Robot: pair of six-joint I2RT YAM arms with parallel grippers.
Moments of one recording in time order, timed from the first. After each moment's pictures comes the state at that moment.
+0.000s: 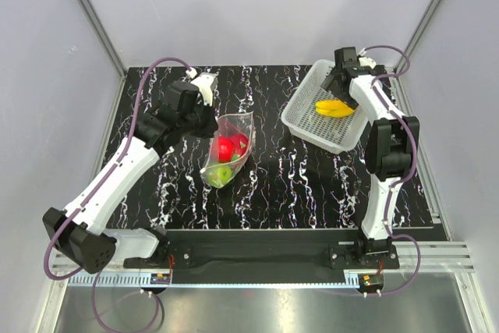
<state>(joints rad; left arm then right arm) -0.52 1.26 1.33 -0.74 0.03 -0.23 0.12 2.06 1.80 -0.66 0.37 0.71</state>
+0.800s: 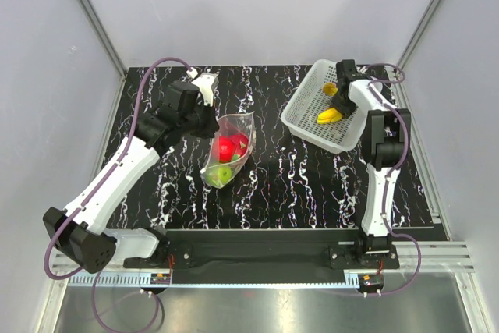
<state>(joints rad) -0.52 1.27 1.33 -0.74 0.04 -0.23 0.06 2.26 1.86 -0.72 0.32 0.80</state>
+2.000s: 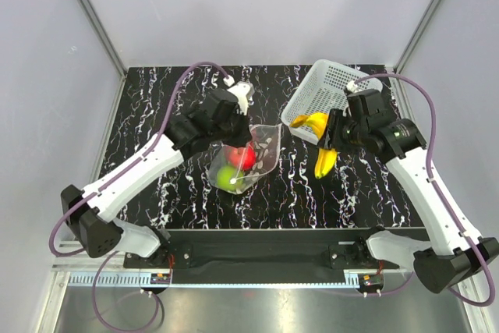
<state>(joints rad) -0.75 1.37 1.39 -0.70 0.01 -0.37 0.39 1.16 1.36 -1.03 -0.02 0.49</state>
